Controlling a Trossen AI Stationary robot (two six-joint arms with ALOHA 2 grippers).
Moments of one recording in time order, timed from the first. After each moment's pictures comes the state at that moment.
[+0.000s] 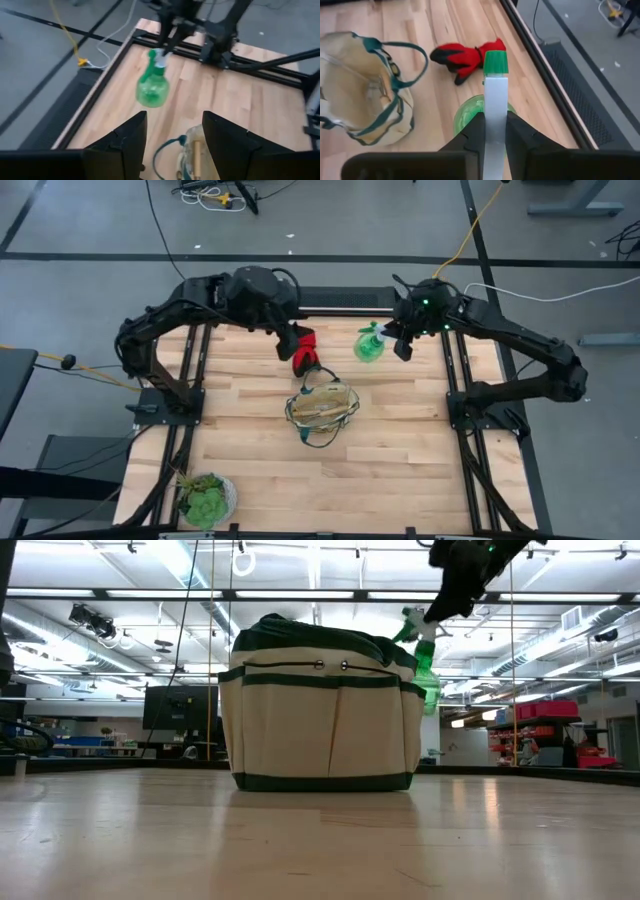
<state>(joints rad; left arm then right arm) 0.16 1.62 2.15 -1.12 -0.12 -0.14 -0.53 1.16 1.19 -0.78 -0.18 -0.19</state>
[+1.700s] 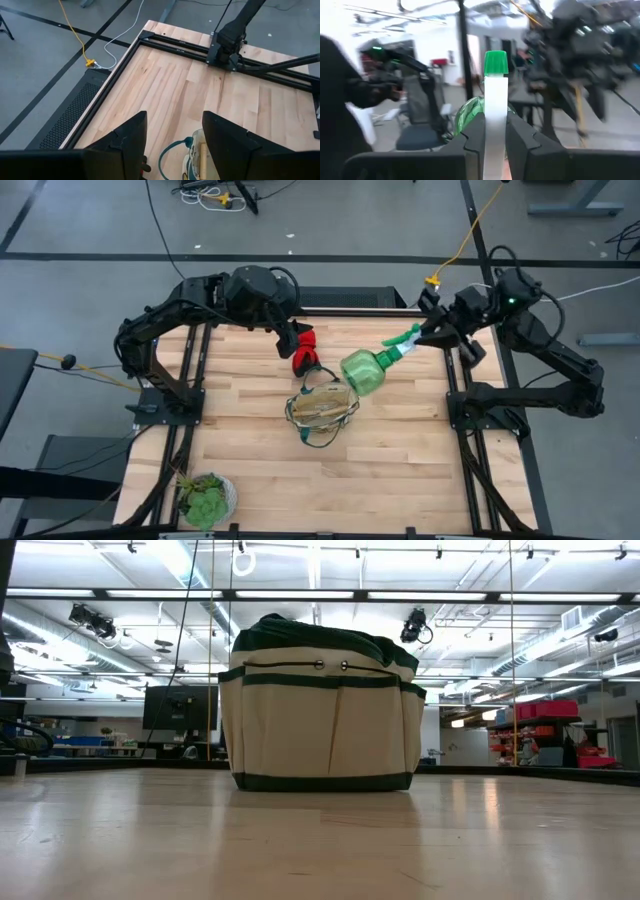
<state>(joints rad) 0.16 1.62 2.15 -1.12 -0.16 -0.15 -0.49 0.92 1.19 -0.05 -0.97 0.23</state>
